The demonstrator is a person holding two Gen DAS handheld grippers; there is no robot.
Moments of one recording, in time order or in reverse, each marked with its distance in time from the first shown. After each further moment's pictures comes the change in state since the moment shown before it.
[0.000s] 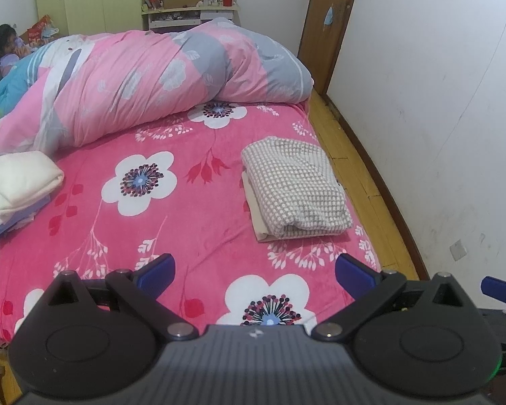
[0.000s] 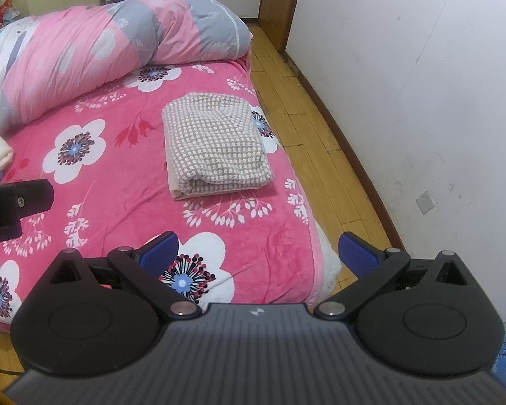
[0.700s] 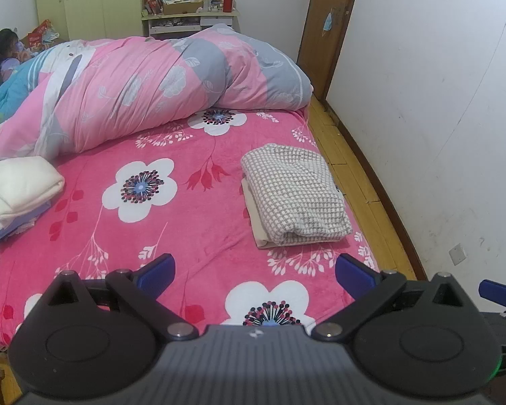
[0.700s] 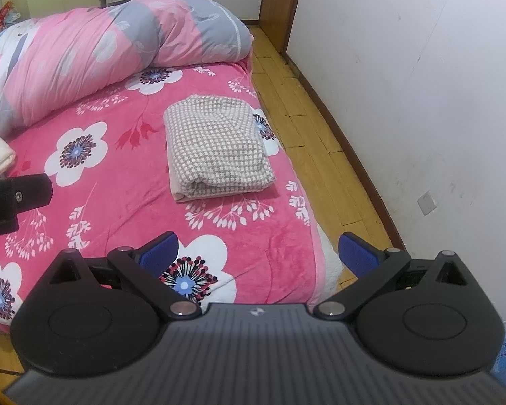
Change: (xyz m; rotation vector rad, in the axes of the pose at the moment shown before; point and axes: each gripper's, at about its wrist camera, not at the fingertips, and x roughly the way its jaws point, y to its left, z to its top) left arm -0.006 0.002 0.002 0.003 -0.023 -0.003; right arm -0.004 0.001 0.000 0.012 -0.005 0.005
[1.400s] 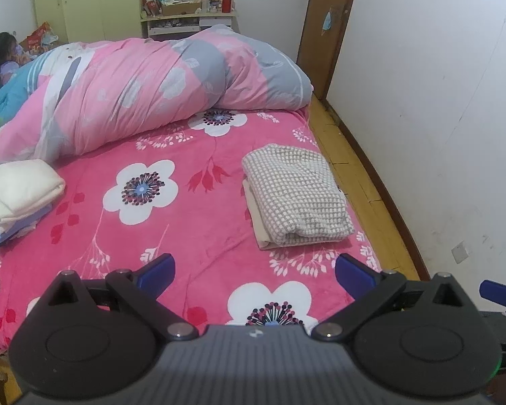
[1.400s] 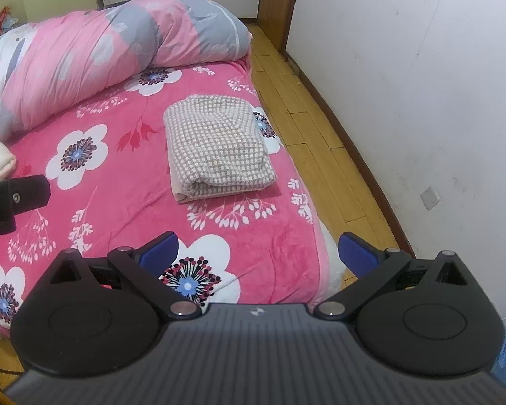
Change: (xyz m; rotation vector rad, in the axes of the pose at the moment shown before) left arm 0.005 -0.002 0.002 0.008 -0.001 0.008; right arm 0.004 0.000 0.003 0.025 0.009 0.011
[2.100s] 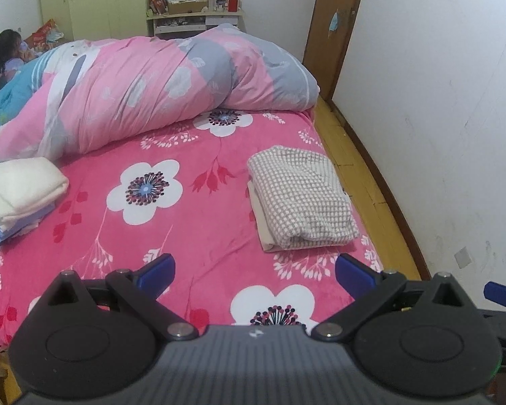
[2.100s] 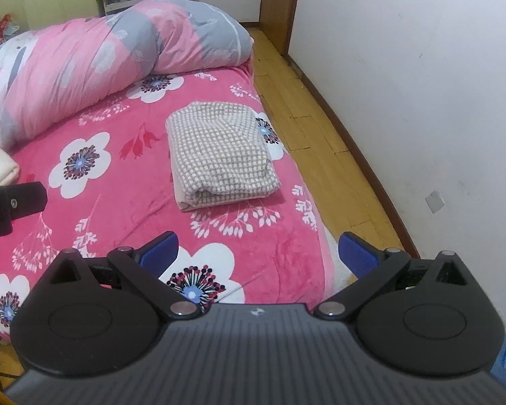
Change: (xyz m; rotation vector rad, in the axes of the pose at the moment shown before) left arm 0.005 0.003 0.007 -0.014 0.001 0.017; right arm 0.004 -0.006 0.005 0.034 -0.008 0.014
